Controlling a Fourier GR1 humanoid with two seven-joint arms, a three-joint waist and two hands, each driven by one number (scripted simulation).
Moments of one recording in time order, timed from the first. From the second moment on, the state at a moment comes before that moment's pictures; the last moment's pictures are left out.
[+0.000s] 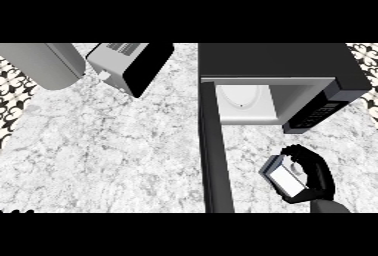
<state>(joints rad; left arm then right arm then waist) 0.85 0.11 -0.13 -2.25 0.12 -0.10 -0.45 -0.11 -0.17 -0.09 -0.90 -0.15 0.33 -0.79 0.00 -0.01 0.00</state>
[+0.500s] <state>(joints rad) 0.86 0.10 -0.12 -2.21 0.13 -0.12 -0.49 0.18 -0.10 0.04 -1.52 -0.21 0.26 -0.47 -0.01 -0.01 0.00</state>
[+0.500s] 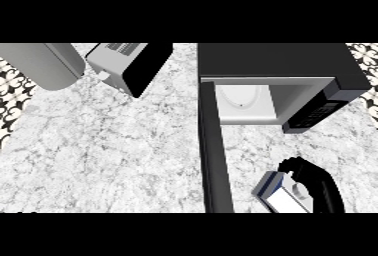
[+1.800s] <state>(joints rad) 0.84 0.16 0.11 -2.16 0.30 -0.26 -0.47 -0.24 -0.01 0.05 -1.30 -0.03 -0.26 -0.28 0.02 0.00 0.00</state>
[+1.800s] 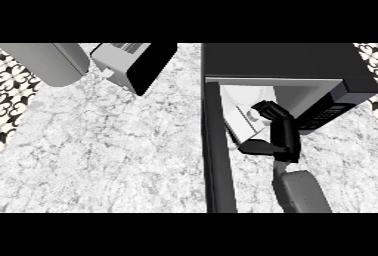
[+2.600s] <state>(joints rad) 0.77 0.11 0.14 -2.09 0.26 -0.31 -0.46 -0.66 -0.07 -0.15 -0.58 -0.03 -0.25 -0.69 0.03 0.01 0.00</state>
